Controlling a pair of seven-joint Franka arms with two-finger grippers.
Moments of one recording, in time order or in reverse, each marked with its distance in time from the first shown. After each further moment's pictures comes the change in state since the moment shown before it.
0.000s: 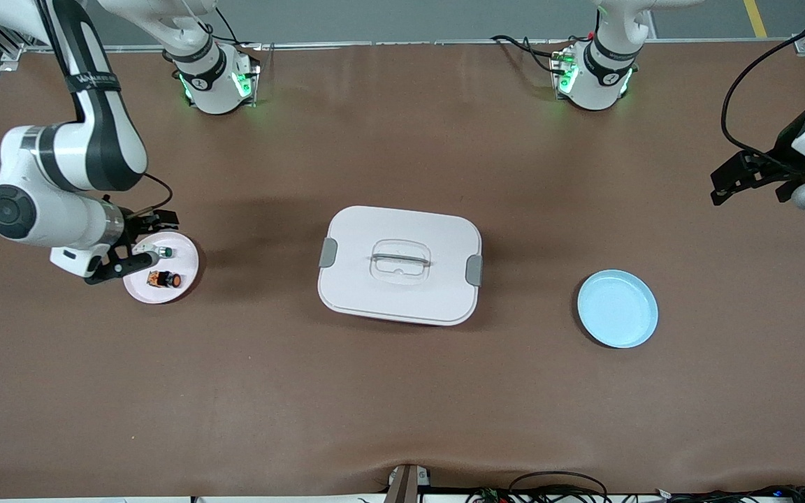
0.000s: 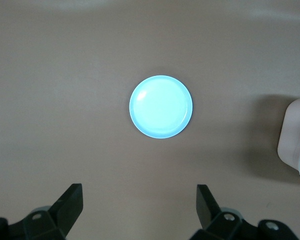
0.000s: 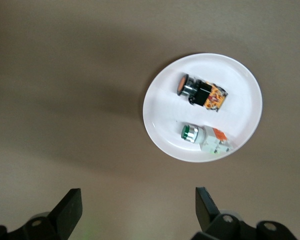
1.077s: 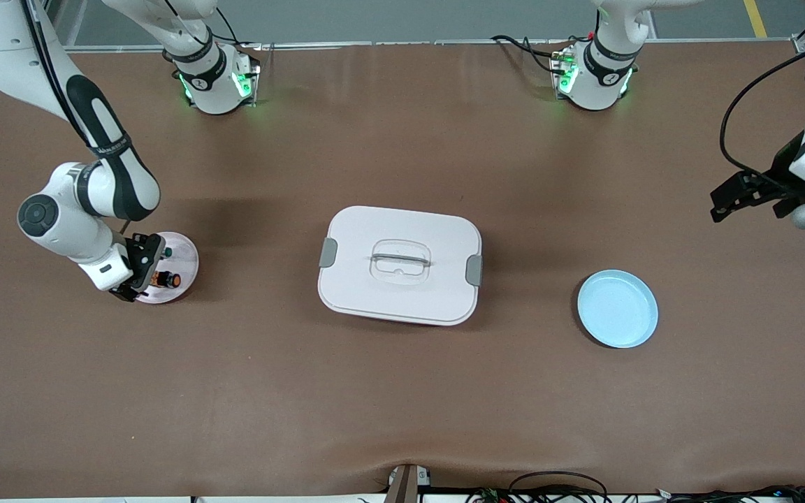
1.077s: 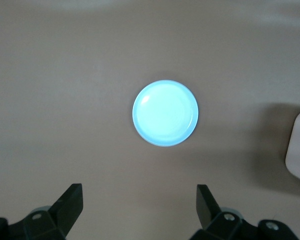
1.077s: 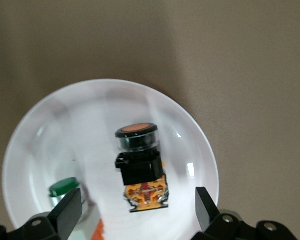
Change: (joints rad) left arm 0.026 0.006 0.005 -0.046 0.000 0.054 -0.001; right arm -0.147 0.202 -0.004 -0.238 0.000 0.730 -1.155
